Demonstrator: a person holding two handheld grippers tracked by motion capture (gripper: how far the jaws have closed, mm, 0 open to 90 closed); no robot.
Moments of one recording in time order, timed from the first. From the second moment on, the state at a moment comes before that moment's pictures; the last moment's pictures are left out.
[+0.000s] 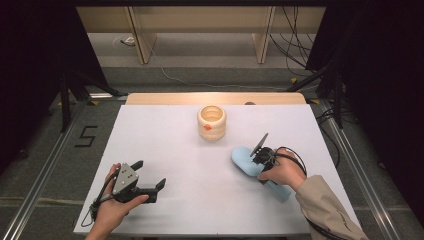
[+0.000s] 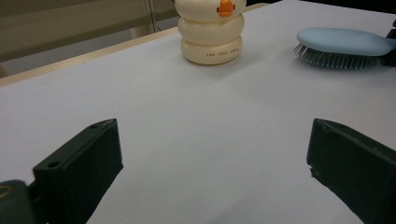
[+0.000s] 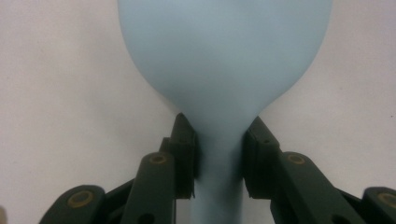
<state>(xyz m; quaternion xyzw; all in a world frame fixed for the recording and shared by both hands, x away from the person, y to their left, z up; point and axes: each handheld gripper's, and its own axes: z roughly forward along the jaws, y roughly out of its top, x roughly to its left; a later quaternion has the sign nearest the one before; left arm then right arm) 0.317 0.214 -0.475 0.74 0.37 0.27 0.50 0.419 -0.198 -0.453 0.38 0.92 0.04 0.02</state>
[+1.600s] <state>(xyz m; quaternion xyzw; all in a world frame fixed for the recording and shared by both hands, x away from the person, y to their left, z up) 0.317 0.215 -0.475 0.74 0.37 0.27 0.50 0.419 -0.205 -0.439 0.42 0.90 0.11 0.02</state>
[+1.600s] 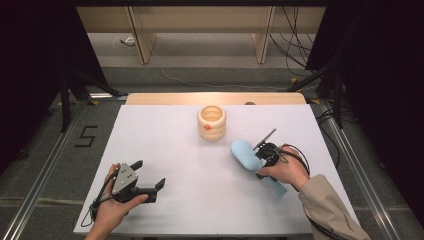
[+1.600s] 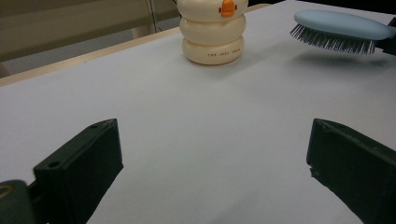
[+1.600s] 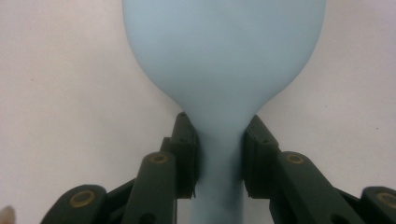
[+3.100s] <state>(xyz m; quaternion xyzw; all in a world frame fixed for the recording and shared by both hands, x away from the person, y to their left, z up) 0.317 0.217 -0.475 0.73 0.38 0.27 0.49 0.424 -0.214 -0.411 0.45 0.83 0.32 0.12</state>
